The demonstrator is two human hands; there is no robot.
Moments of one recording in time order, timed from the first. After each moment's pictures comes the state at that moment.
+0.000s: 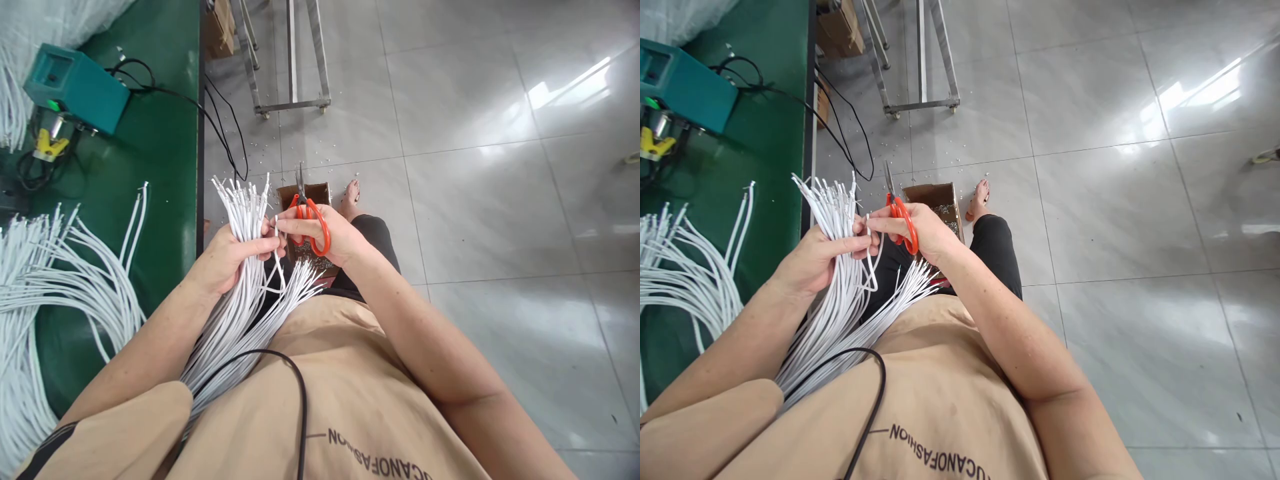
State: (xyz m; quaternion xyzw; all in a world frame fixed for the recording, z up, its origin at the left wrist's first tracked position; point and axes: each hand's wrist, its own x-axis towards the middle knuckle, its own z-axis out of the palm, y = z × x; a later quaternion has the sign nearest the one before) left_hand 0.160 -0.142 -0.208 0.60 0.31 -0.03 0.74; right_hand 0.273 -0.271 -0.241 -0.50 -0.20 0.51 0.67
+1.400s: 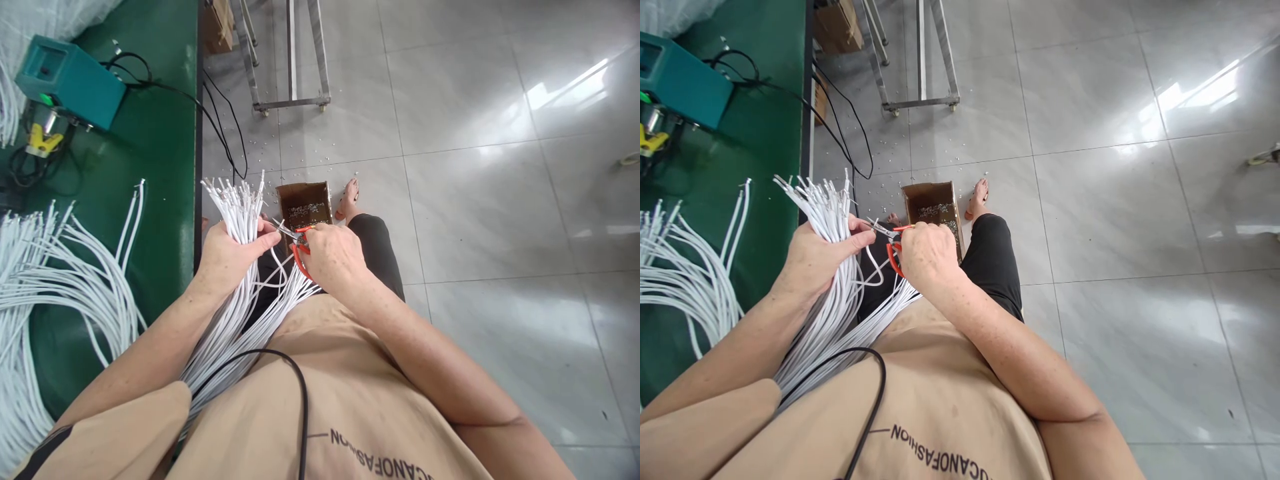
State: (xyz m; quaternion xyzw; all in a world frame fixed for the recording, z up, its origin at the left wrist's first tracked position) left_hand 0.157 -0.153 -0.212 0.78 0.34 0.11 0.52; right_hand 0.242 -0.290 -0.219 -0.90 -0.39 0.19 0.12
